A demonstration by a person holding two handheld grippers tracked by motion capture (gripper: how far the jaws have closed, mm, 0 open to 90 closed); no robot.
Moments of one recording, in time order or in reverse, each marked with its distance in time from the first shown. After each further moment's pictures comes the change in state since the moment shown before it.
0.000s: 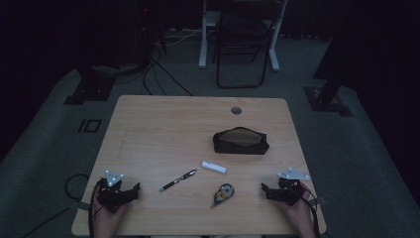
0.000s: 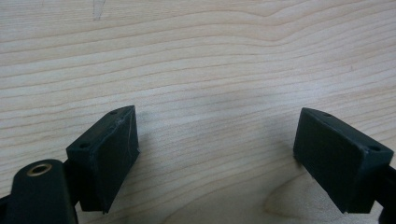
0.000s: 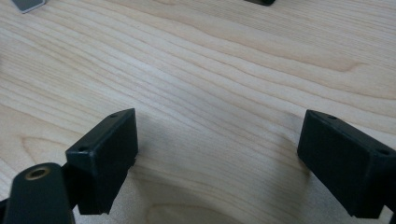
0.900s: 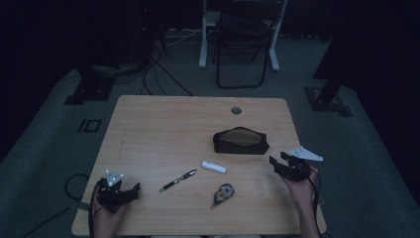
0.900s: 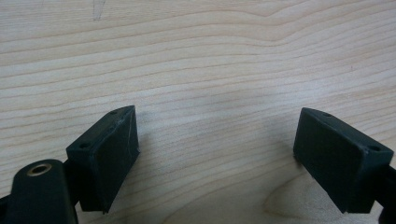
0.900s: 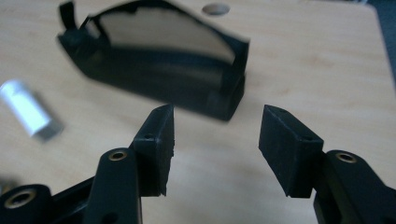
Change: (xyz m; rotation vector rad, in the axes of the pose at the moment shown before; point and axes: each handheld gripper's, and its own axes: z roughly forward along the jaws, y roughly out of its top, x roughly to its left) left arm 0.000 0.000 0.000 0.000 0.000 0.000; right arm -0.025 0.071 -0.021 -0.190 -0.026 0.082
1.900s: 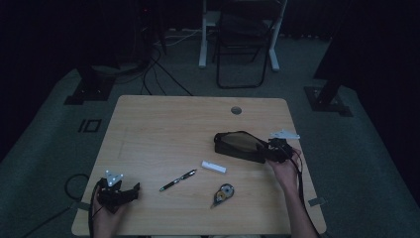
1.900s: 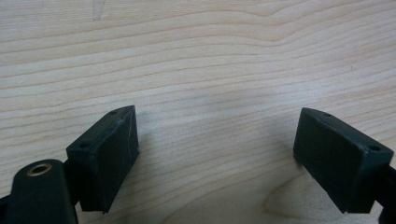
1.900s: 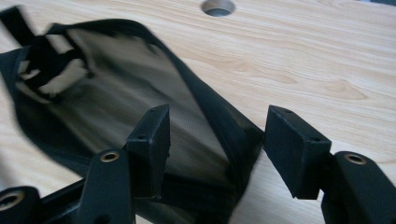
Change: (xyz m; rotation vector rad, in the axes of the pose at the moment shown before) left arm 0.000 0.000 0.000 -0.001 0.000 -0.001; right arm 0.014 0.032 0.061 0.094 -0.004 -0.048
